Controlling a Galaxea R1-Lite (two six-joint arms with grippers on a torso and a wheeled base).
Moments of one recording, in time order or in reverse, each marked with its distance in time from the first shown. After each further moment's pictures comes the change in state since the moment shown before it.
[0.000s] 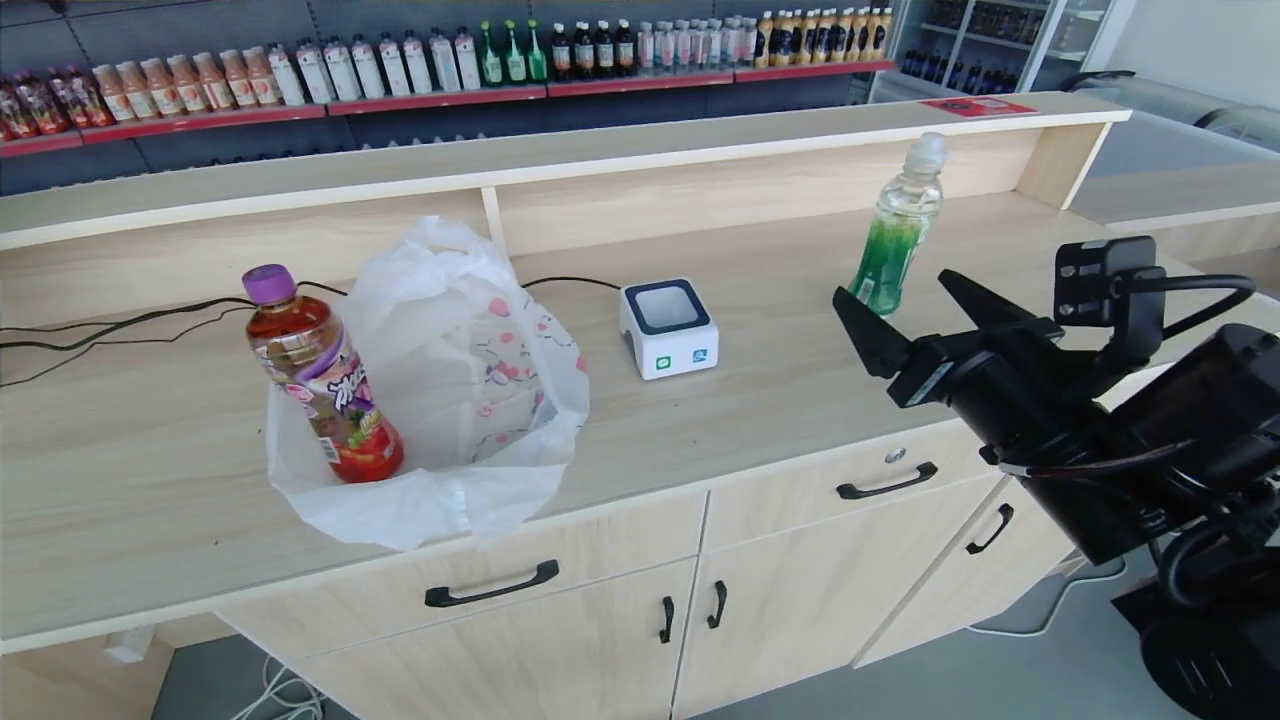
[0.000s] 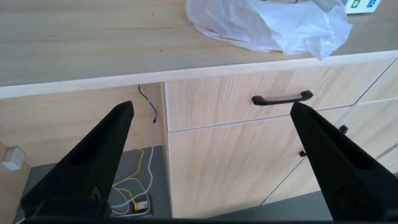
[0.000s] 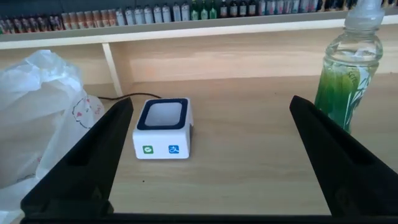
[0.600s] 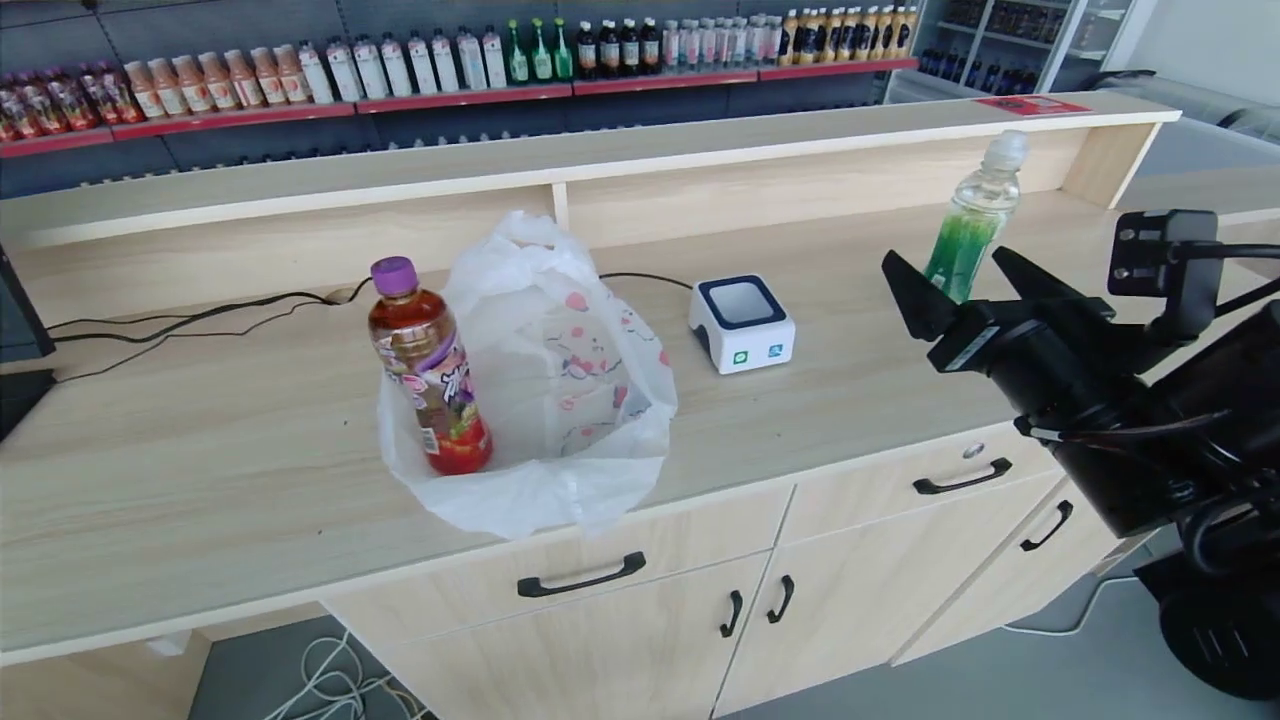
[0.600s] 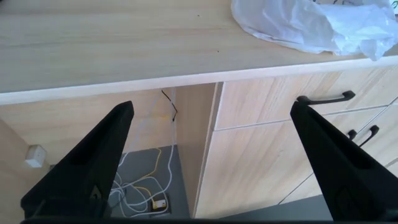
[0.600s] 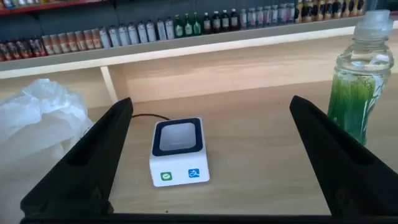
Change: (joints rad) left arm 0.000 0.000 0.001 0.000 0.000 0.002; right arm -0.071 -0.020 -0.026 0.000 -0.040 0.033
